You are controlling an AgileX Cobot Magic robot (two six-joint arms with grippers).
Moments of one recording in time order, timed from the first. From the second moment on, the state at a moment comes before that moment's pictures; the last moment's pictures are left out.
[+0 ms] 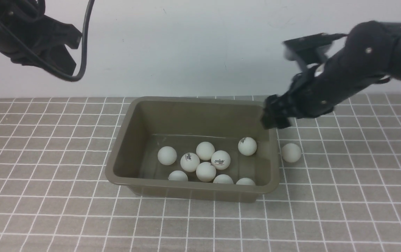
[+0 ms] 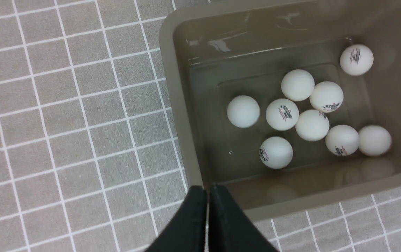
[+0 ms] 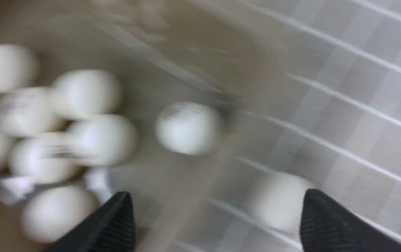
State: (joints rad) right arm 0.29 1.79 -1.40 0.17 0.80 -0.11; left arm -0.05 1.54 -1.64 -0.29 1.25 0.22
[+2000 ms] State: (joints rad) right arm 0.30 1.60 -1.60 0.29 1.04 -0.16; left arm -0.05 1.31 -1.37 -0.31 1.25 0.24
